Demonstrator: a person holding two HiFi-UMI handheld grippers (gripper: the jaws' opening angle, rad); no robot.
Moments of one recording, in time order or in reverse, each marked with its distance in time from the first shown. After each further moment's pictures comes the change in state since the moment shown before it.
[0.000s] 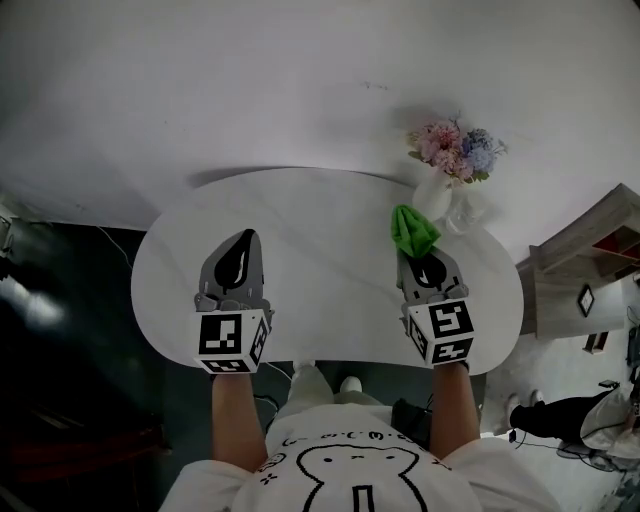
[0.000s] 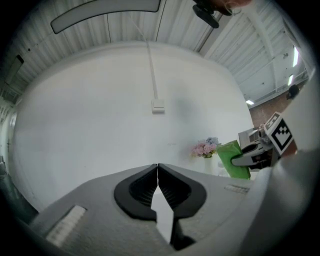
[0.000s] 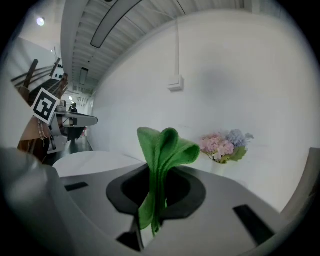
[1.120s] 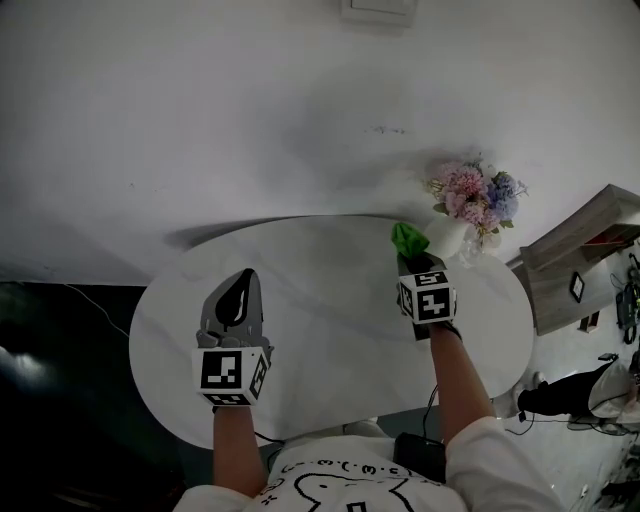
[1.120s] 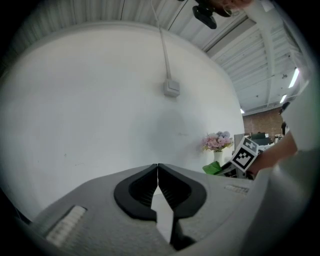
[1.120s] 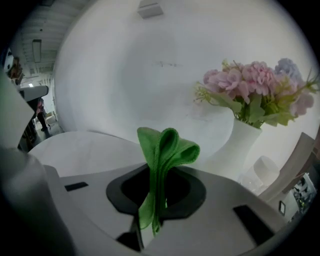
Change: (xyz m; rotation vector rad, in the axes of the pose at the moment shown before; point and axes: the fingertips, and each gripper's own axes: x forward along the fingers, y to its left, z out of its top) left arm 0.120 0.092 -0.051 -0.083 0.071 -0.187; right arm 0.184 -0.060 -0.094 0.144 0.447 -0.236
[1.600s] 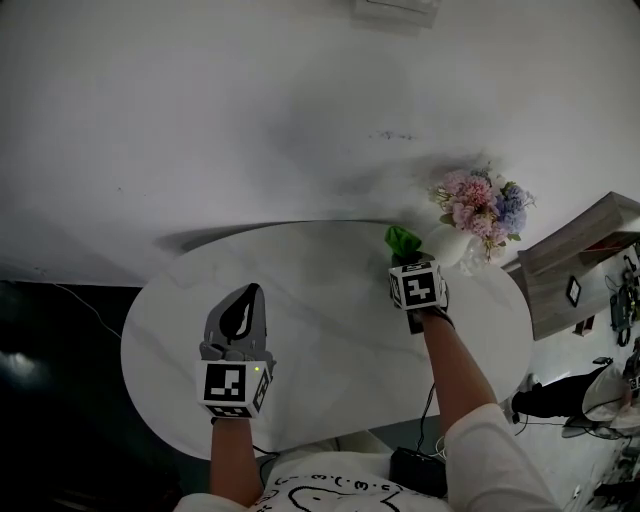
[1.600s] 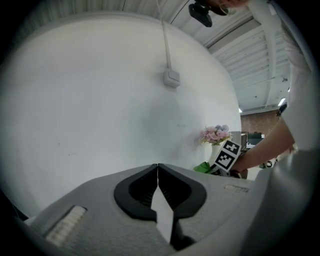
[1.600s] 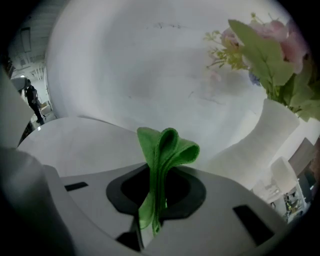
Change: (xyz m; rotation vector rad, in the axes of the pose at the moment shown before) left arm 0.019 -0.003 -0.030 -0.020 0.063 -0.042; right arm 0.066 -0.012 -0.021 -0.026 0.172 -0.036
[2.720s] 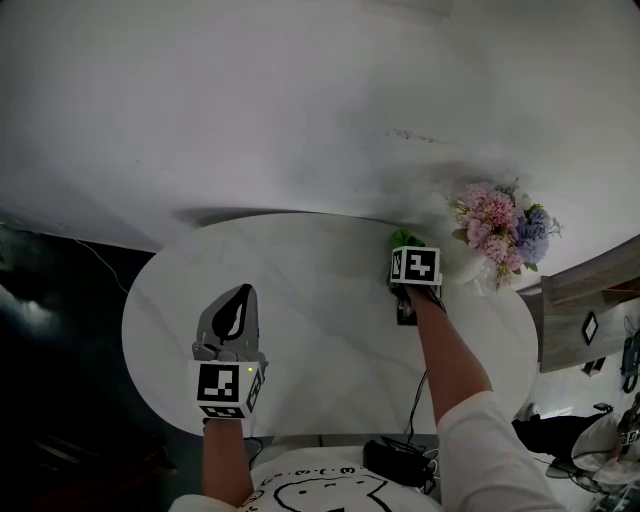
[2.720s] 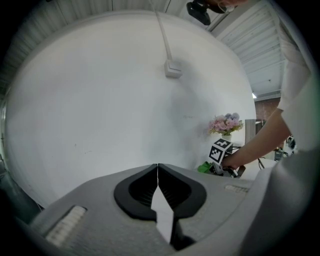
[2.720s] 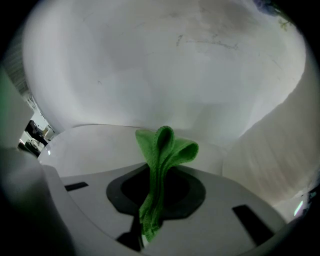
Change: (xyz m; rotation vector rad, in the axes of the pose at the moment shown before) left arm -0.009 -0.012 -0.011 0.041 0.096 0.183; right arm 0.066 -0.004 -0.011 0.216 0.164 0.107
